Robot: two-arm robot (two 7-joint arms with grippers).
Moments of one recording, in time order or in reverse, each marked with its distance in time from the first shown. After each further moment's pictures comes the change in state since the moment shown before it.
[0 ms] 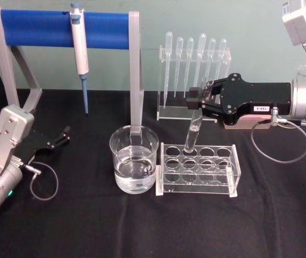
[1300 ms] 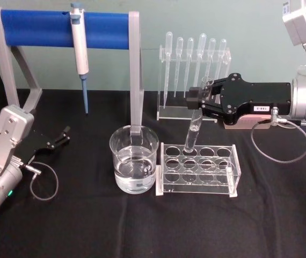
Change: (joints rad) left arm 0.000 0.000 0.000 0.000 0.000 0.000 0.000; right arm -0.001 -0.001 0.002 0.000 0.000 0.000 0.000
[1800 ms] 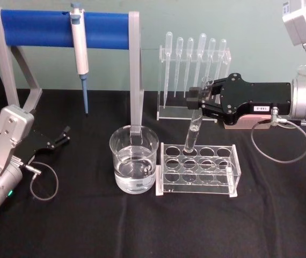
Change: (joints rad) left arm 0.000 0.000 0.000 0.000 0.000 0.000 0.000; right arm 0.000 0.000 0.000 0.000 0.000 0.000 0.000
